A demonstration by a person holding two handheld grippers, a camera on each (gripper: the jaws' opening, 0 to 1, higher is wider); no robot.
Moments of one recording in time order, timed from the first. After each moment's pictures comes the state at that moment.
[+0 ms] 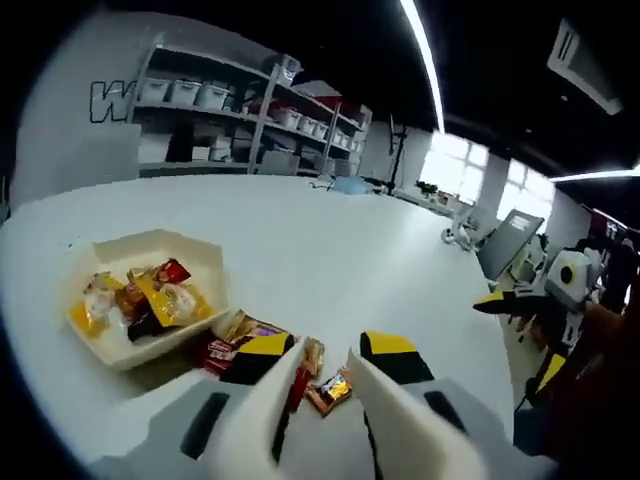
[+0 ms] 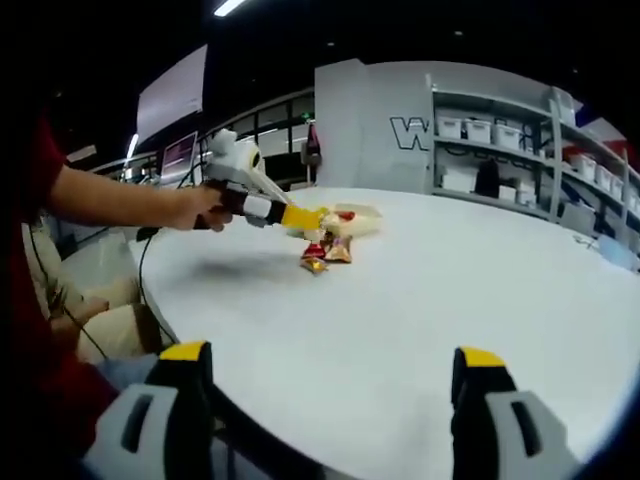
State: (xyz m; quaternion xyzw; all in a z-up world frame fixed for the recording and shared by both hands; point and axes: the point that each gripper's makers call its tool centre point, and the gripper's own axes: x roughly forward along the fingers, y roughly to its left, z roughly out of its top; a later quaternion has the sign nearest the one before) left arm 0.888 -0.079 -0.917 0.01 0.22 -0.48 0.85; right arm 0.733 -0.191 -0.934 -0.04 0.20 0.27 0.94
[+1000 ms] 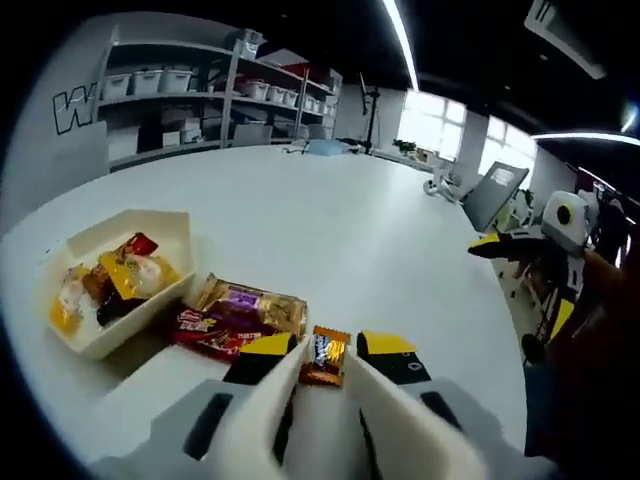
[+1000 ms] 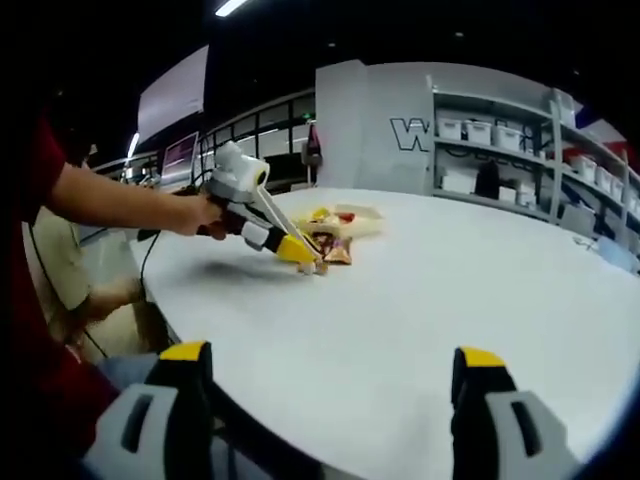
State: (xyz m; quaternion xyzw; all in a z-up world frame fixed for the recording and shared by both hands) left arm 0.876 -0.081 -0.945 0.05 0.26 -0.50 0.82; right arm 0.731 -0.192 -0.931 -0.04 0.20 0.27 0.94
